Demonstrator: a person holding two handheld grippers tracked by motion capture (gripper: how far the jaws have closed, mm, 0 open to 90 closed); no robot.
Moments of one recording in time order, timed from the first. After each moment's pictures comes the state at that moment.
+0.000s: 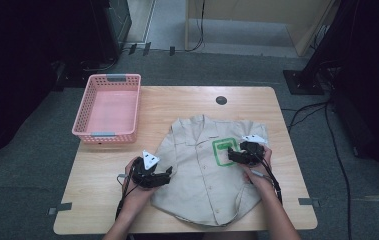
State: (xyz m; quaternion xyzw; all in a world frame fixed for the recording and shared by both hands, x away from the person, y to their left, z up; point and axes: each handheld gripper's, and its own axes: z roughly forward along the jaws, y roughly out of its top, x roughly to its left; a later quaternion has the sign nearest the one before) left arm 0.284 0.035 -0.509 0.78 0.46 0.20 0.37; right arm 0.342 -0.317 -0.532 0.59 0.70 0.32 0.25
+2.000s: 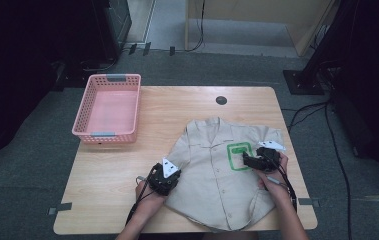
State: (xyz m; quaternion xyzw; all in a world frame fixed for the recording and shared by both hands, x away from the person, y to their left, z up) left arm 0.267 -0.008 -0.524 0.82 0.40 0.17 0.37; right arm 0.318 -0.362 -0.533 0.61 0.68 0.31 0.26
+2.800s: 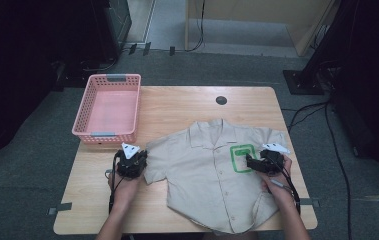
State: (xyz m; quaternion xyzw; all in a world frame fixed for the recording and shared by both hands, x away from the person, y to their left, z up) left arm 0.308 0.081 -0.508 0.70 0.55 0.24 0.38; right arm 0.309 -0.372 -0.533 0.61 0.68 0.31 0.26
